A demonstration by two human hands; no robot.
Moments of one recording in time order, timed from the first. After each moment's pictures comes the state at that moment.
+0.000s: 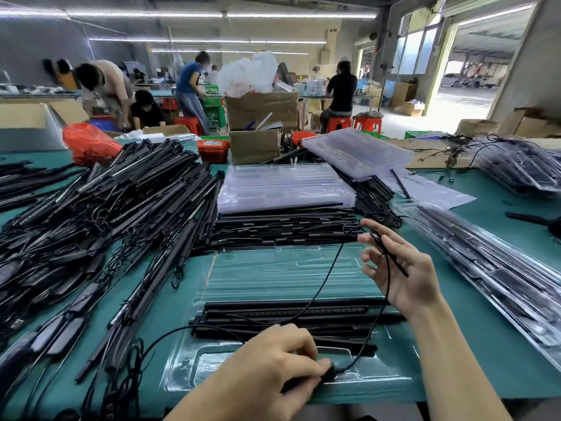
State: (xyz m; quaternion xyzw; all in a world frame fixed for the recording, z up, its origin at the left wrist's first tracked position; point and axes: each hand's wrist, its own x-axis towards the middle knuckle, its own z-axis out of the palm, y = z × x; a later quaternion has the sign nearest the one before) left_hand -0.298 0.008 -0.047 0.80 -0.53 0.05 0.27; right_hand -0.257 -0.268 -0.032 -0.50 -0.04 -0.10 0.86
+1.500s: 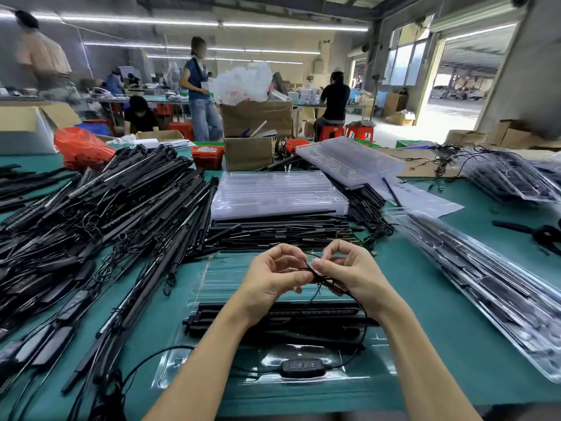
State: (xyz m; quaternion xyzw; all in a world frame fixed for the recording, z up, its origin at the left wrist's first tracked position) left_hand -0.195 -0.044 -0.041 0.55 -0.26 -0.17 0.77; right_hand -0.244 -0.225 -0.025 -0.70 -0.07 -0.07 0.71
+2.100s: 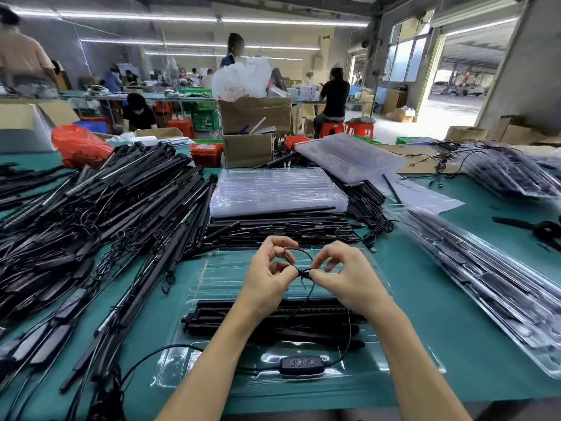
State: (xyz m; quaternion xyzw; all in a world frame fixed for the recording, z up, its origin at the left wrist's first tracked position) left_hand -0.197 -0.049 -0.052 0.67 -0.23 -0.02 0.71; right_hand -0.246 -0.212 -0.028 -0.88 -0.02 -0.18 0.43
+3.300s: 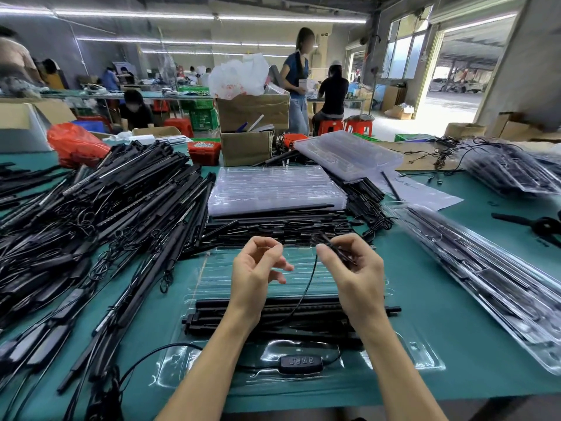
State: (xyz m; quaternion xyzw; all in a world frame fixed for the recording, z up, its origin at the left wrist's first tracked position) left_hand -0.199 -0.044 -0.051 0.56 -0.16 0.01 0.81; right_hand -0.260 -0.193 -0.036 -0.69 -0.02 -0.34 0.64
